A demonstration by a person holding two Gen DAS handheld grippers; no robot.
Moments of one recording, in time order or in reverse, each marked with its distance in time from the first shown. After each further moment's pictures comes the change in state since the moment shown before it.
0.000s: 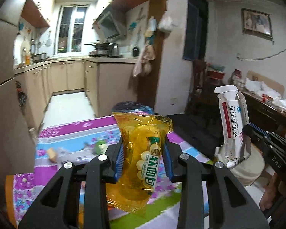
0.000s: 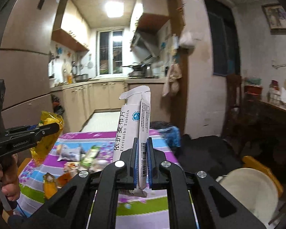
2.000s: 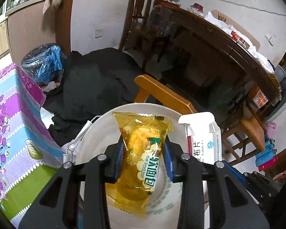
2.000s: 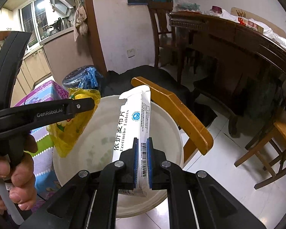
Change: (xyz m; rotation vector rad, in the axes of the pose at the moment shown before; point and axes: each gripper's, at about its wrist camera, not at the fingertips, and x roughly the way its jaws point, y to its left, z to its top) left arm 0.257 -0.356 -0.067 0.059 0.547 -0.355; right arm 0.032 -0.353 -0.129 0.296 0.497 -0.363
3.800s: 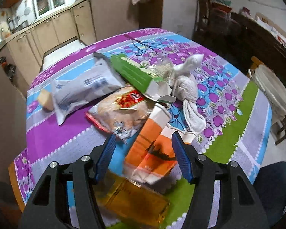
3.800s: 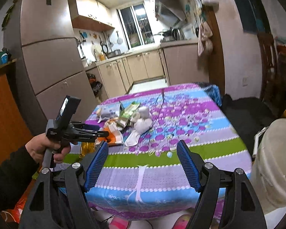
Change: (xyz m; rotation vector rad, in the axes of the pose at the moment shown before) left arm -0.250 0.384 -0.185 -0.022 0.002 0.368; right arm -0.125 0.348 -0.117 -0.324 -0.151 0.692
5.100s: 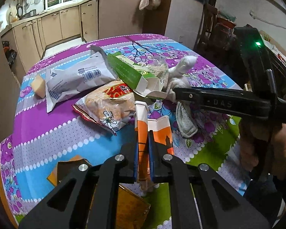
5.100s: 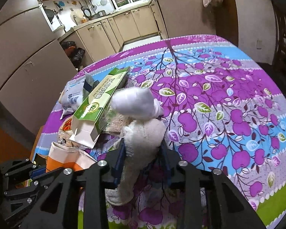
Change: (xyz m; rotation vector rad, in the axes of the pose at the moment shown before) left arm 0.002 -0.009 -0.018 -0.138 -0.078 -0.042; right arm 0.261 -0.013 0.046 0.082 0.323 -0.038
